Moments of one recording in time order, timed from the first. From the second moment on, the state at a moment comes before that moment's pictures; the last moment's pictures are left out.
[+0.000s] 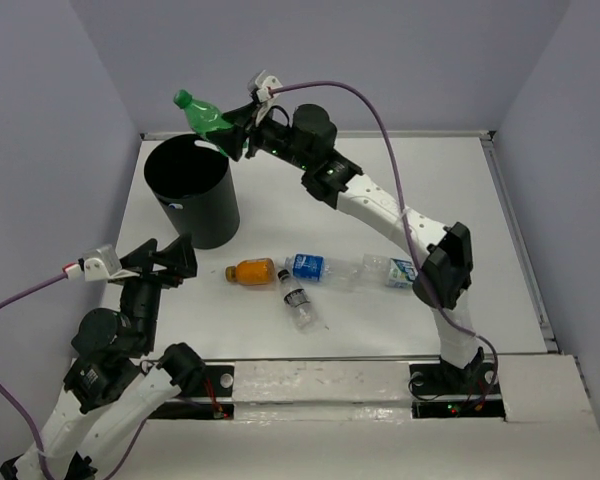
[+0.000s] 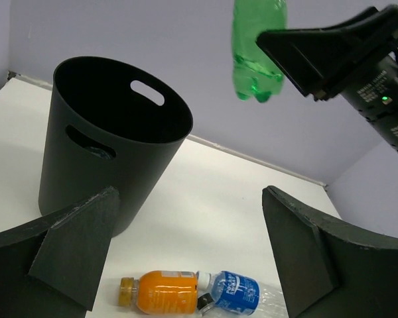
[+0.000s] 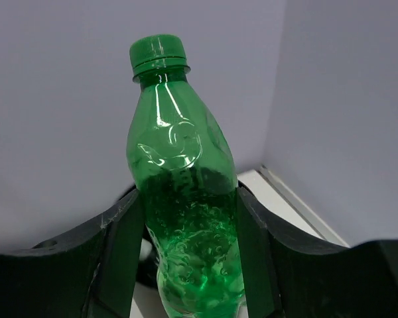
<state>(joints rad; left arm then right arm) -0.75 0.15 0.69 -0.31 -0.71 -0.34 0.80 2.00 2.03 0.19 -0.27 0.03</state>
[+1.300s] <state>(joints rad) -0.71 0.16 0.69 -0.32 -0.71 -0.36 0.87 1.96 1.54 -0.21 -0.45 -0.23</state>
